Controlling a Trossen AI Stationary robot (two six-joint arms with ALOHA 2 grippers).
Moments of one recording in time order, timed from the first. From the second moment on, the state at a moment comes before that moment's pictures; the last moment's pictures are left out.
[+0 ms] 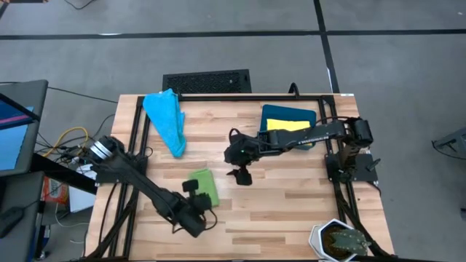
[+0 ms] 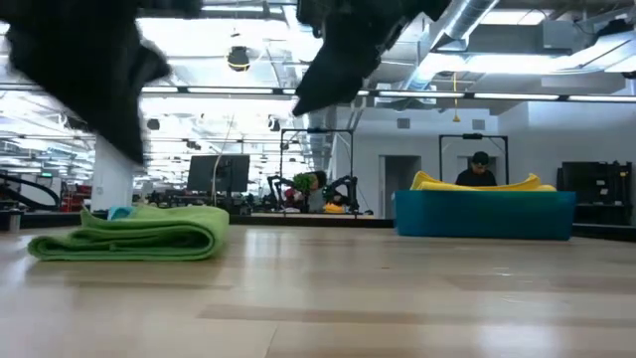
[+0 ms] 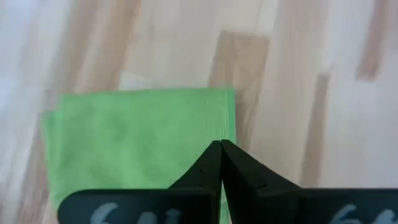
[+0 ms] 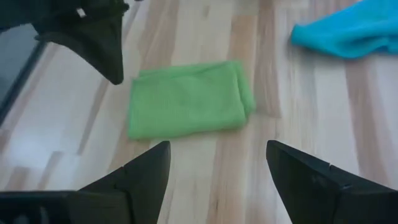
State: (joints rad) left arm -0.65 1.78 1.20 -0.76 -0.45 -0.79; right arm 0.04 1.80 1.40 -0.42 -0.15 -0.09
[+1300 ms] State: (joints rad) left arm -0.47 1.68 0.57 0.11 -0.76 -1.42; right arm -0.06 1.83 1.38 -0.29 -0.24 -0.03
